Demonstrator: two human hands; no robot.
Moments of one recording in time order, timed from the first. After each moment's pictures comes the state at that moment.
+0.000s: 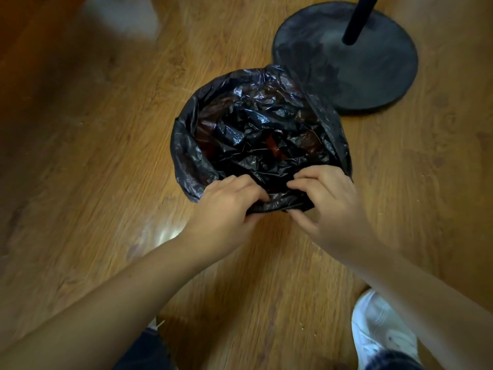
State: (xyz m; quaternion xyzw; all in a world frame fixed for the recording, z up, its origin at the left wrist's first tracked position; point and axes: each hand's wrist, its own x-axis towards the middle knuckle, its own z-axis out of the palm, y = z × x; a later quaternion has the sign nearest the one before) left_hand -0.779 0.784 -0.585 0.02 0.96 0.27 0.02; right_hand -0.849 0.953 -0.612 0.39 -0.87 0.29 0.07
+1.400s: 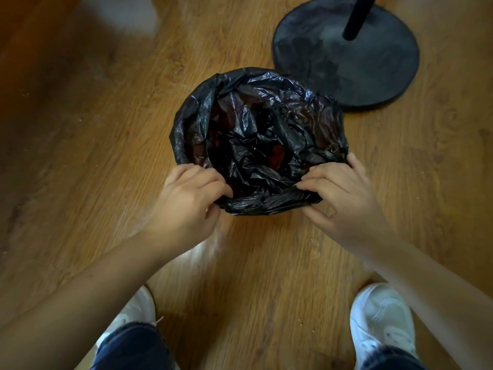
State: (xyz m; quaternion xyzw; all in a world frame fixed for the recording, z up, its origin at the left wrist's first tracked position) left_hand -0.763 0.749 -0.586 0.01 0.99 0.17 -0.02; right_hand -0.860 0.971 -0.611 0.42 -0.87 0.26 0.07
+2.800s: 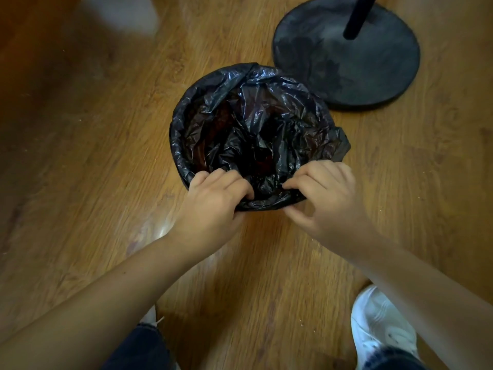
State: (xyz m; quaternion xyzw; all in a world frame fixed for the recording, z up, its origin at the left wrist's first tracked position) left_hand -0.773 0.774 -0.594 -0.01 0.98 0.20 -0.02; right_hand -0.853 0.950 -0.611 0.43 -0.87 0.24 0.07
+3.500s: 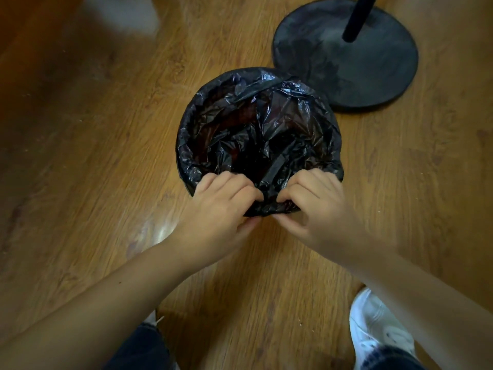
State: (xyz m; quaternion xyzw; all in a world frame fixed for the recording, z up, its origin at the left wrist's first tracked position) left_hand -0.766 0.779 -0.581 0.06 0.98 0.18 0.00; right_hand -0.845 0.947 -0.605 0.46 -0.85 0.25 0.04
